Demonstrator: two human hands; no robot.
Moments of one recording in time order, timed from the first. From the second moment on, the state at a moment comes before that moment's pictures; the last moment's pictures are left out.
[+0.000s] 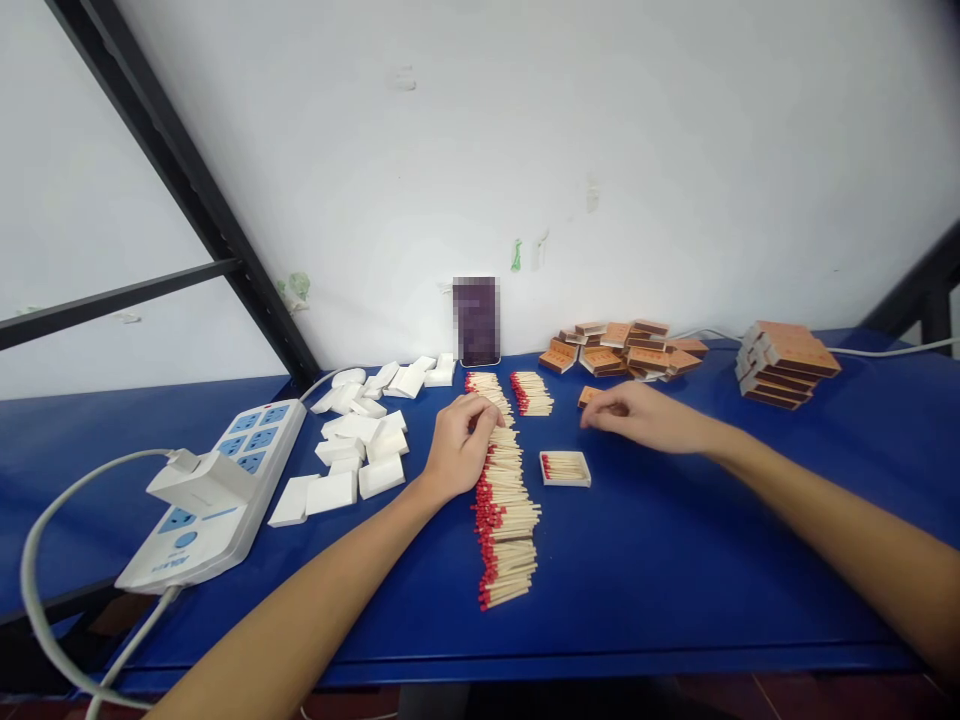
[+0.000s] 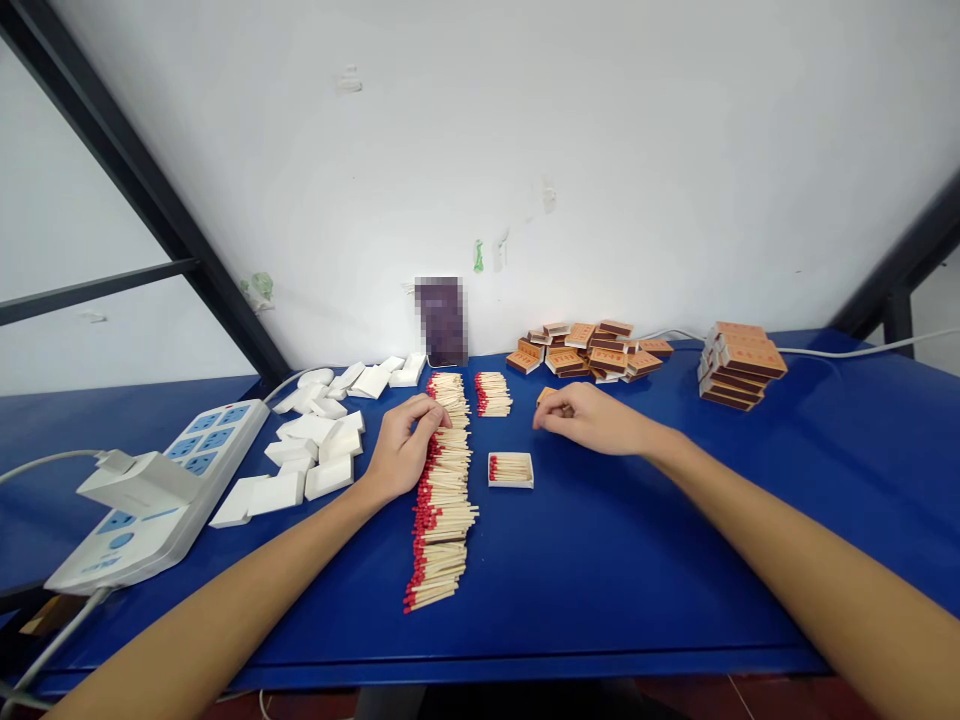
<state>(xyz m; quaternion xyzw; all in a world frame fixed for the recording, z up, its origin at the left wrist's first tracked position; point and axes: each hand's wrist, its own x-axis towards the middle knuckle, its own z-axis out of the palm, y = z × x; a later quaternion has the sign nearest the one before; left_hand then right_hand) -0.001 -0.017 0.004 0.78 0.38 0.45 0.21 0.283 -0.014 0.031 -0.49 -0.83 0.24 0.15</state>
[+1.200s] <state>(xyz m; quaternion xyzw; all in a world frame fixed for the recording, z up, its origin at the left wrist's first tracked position) -0.001 -0.016 0.003 0.78 0.38 0.45 0.20 0.241 -0.009 0.005 -0.46 -0.86 0.11 0.19</state>
